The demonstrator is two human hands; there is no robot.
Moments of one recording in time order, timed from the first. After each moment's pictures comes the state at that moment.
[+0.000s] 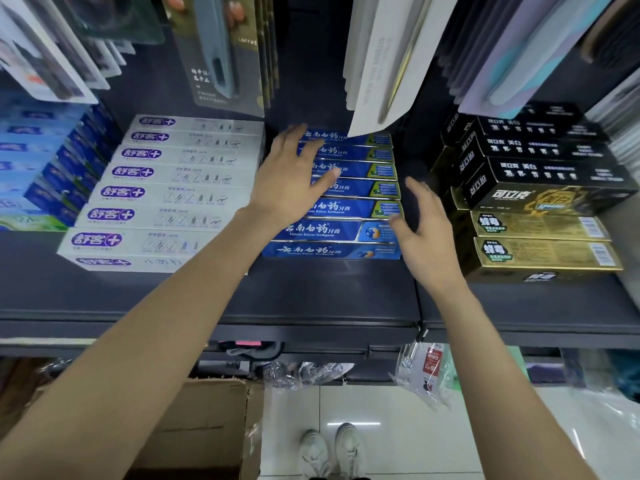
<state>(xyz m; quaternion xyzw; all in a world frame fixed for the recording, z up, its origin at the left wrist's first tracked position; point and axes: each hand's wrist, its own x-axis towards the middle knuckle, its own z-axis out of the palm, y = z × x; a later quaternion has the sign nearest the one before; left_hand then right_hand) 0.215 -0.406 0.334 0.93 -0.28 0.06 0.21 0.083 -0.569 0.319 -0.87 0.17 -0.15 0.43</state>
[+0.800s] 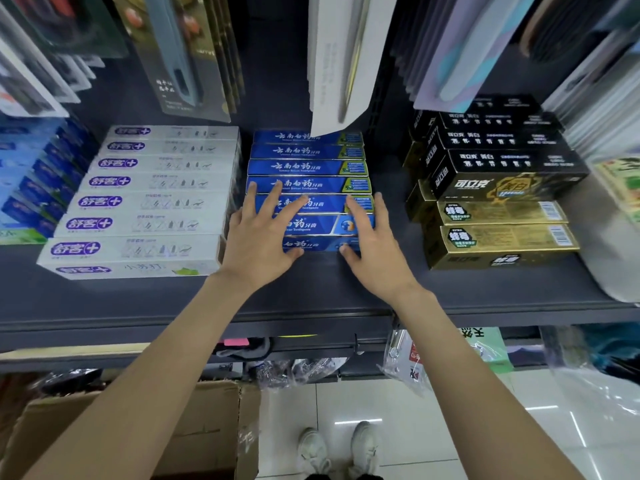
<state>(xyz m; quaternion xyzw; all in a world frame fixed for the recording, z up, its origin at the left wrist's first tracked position) 0.151 -0.385 0.310 0.96 -0.29 -0.03 0.07 0.068 -0.554 0.298 -0.95 0.10 -0.04 0.30</state>
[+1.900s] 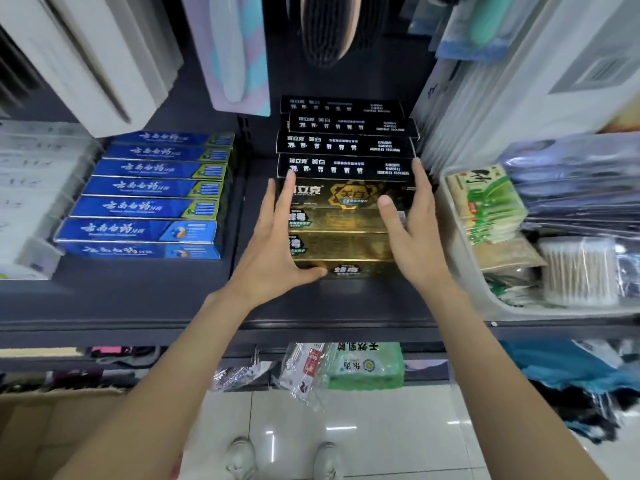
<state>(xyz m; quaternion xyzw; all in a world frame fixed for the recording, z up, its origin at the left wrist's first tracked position) 0.060 -0.599 0.314 0.86 -0.28 -0.08 0.42 -0.001 -0.794 0.326 -0.85 0.14 -0.21 0.46</state>
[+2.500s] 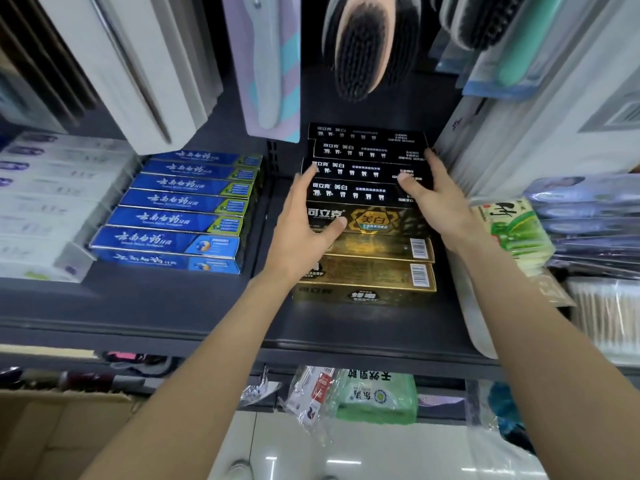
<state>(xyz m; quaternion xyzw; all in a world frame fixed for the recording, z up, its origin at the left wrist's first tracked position) 0.095 -0.629 0.322 0.81 -0.17 -0.01 0.56 0.070 -0.835 0.363 -0.84 0.19 -0.09 0.49</state>
